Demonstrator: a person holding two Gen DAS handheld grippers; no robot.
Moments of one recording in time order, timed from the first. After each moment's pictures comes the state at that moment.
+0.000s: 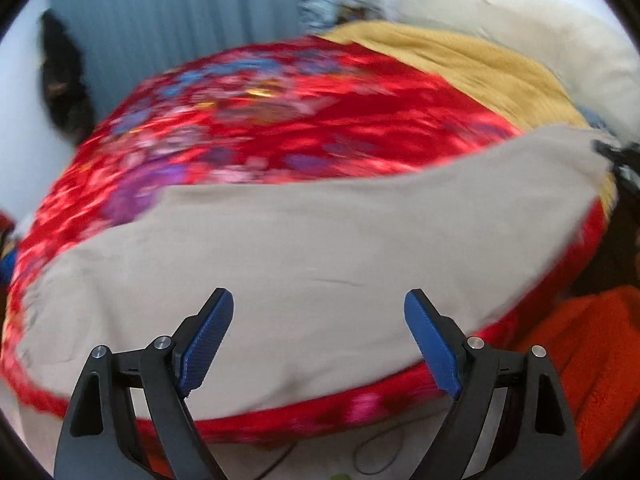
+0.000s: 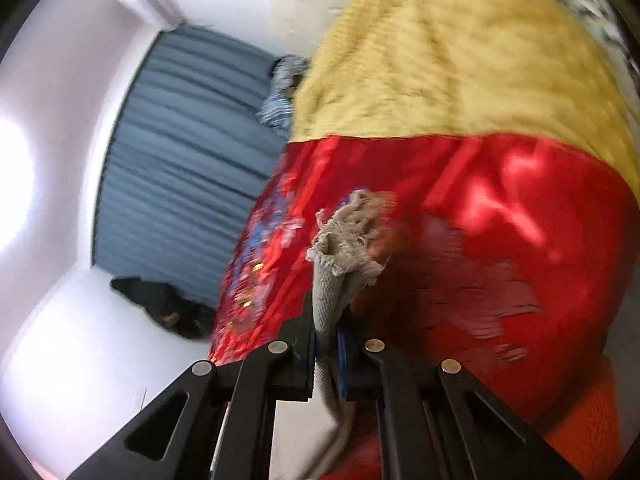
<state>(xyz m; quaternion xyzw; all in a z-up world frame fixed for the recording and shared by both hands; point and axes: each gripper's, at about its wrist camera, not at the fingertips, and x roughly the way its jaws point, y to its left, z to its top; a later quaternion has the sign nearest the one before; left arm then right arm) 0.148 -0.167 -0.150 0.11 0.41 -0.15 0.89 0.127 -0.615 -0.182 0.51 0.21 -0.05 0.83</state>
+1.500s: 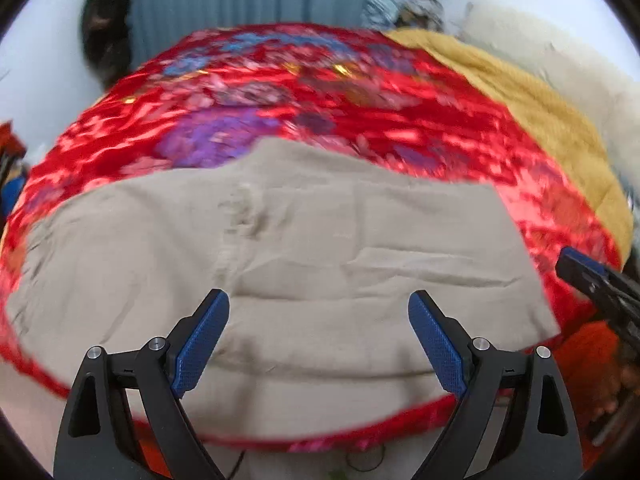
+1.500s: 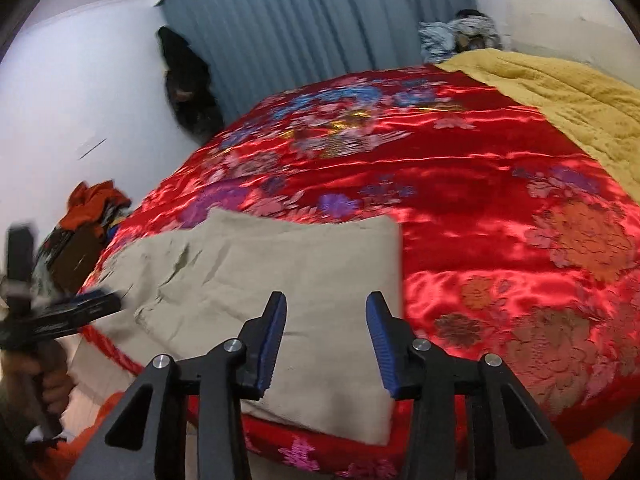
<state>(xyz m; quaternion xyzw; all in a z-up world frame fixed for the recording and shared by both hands) 0.202 -0.085 -0.192 0.04 0.45 -0.13 0.88 0.215 -0.303 -0.180 0.13 0.39 0.10 0.91</state>
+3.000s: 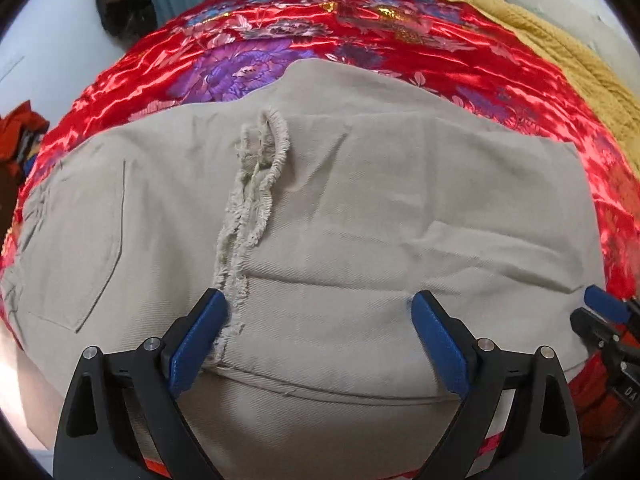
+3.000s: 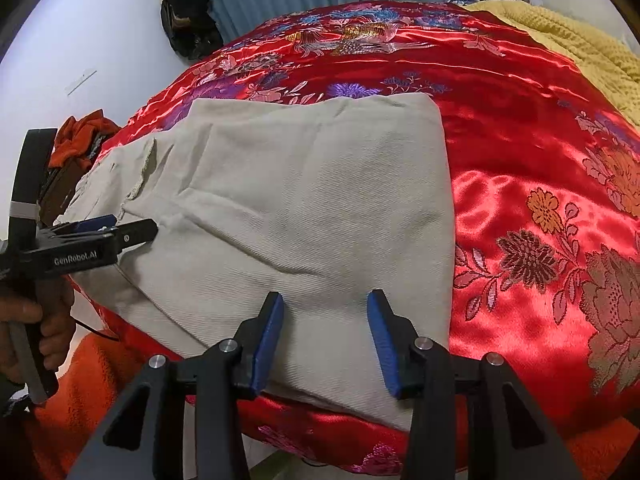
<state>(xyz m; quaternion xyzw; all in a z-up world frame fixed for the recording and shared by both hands) 0.232 -0.082 -0.241 0.06 0.52 -0.05 0.85 0.238 -0.280 -0.250 0.09 0.51 0.09 0.85</state>
